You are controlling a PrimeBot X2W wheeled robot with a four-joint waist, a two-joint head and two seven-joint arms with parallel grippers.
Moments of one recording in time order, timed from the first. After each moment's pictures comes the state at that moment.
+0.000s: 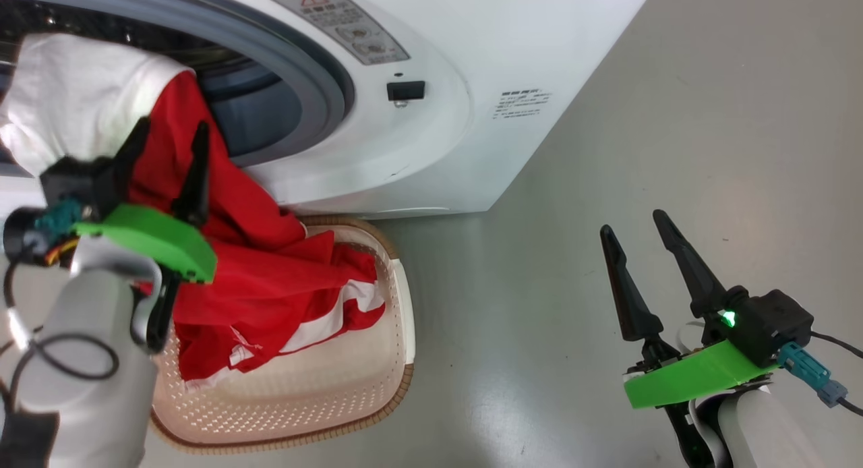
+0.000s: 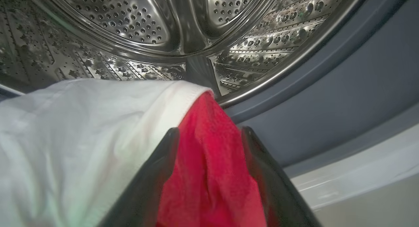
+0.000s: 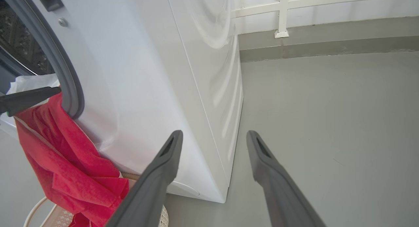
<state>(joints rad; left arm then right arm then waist) -0.75 0.21 -0.13 0.71 -0.30 -0.13 -0.22 -0.17 -0.05 0.11 0.12 0.29 0.12 -0.26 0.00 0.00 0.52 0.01</state>
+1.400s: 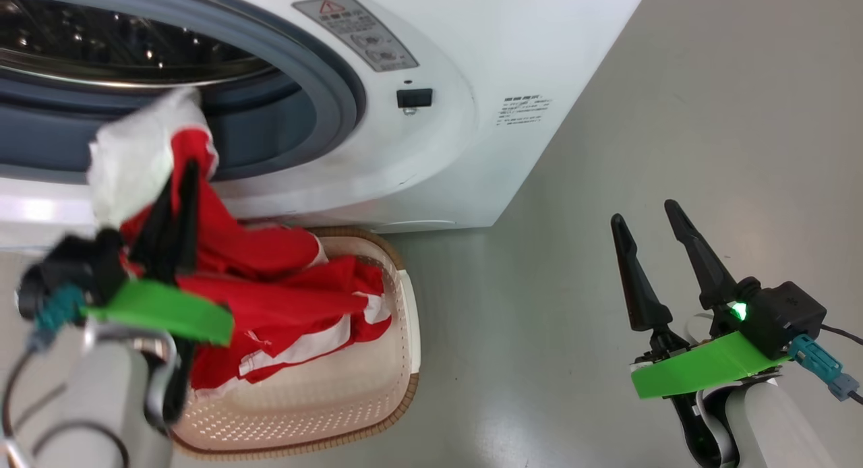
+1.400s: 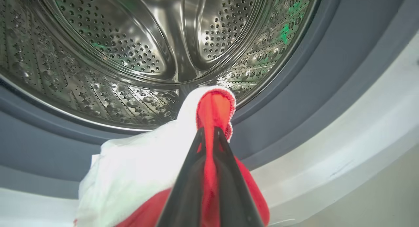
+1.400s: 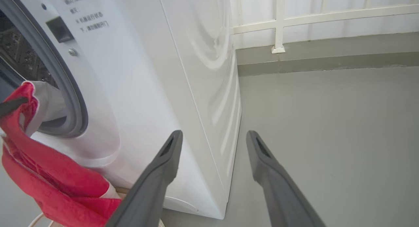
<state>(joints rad) -0.54 0.21 -0.11 0.42 -0.33 -0.11 -0.25 -0.19 -0.05 0.08 0.12 0.30 0.12 -0.26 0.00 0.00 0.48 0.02</state>
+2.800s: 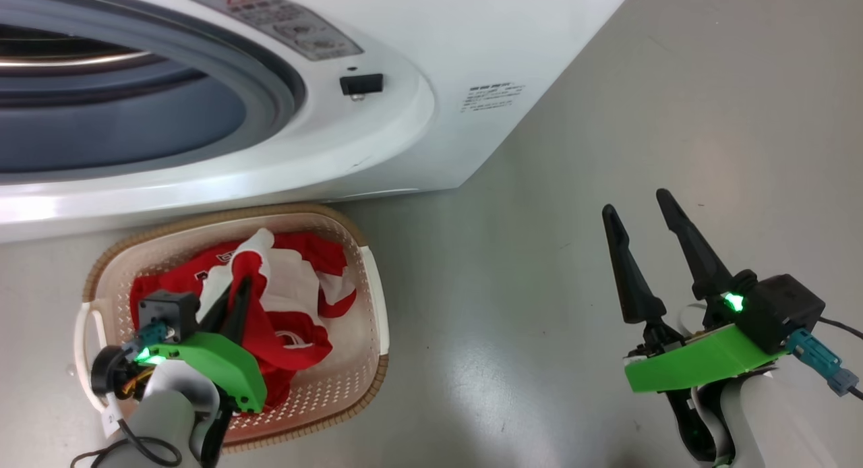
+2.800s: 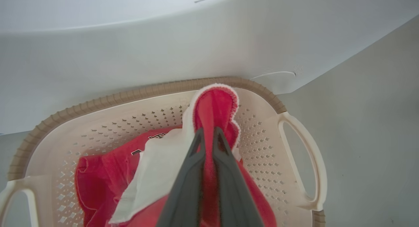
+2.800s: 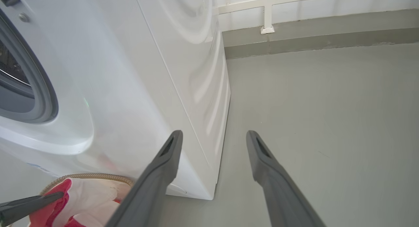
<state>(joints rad) -0.57 0.16 -0.28 0.91 -0.39 -0.13 -0.25 -0.20 -0.05 0.11 0.10 0.31 0.12 -0.26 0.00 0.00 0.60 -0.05</state>
